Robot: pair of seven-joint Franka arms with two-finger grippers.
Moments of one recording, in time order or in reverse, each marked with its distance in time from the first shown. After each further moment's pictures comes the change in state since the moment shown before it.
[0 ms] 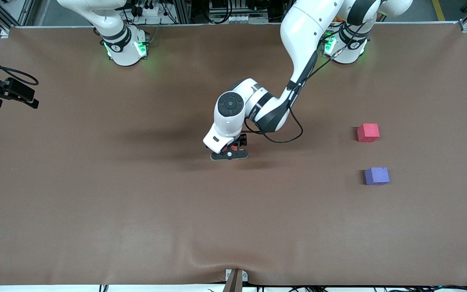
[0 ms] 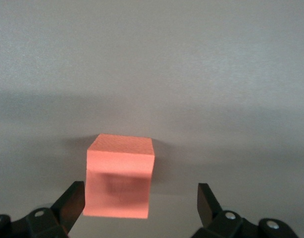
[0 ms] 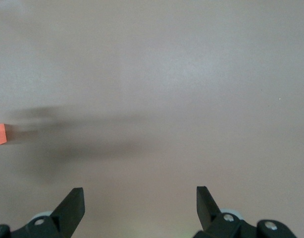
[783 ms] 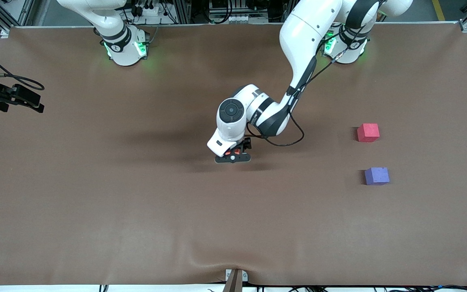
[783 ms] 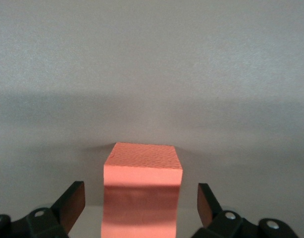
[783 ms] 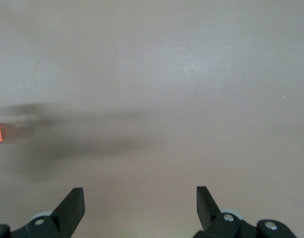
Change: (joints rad) left arm 0.002 0.025 0.006 -0.014 0.040 -0.003 0.023; right arm 0.000 0.002 0.000 -0.032 0.000 0.012 0.000
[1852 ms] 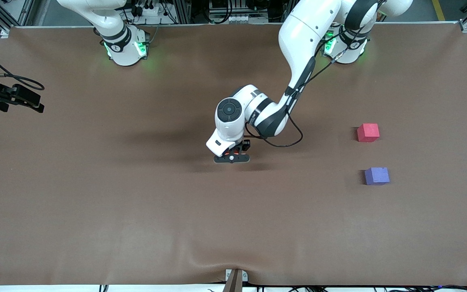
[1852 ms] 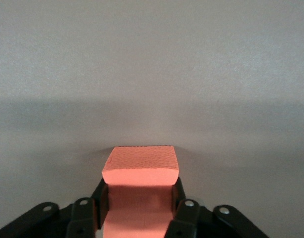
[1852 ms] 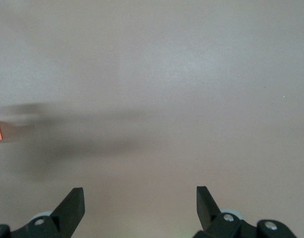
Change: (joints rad) left arm 0.000 0.003 0.000 0.016 0.021 -0.008 0.000; right arm 0.000 0.000 0.000 0.000 0.000 -0.001 0.000
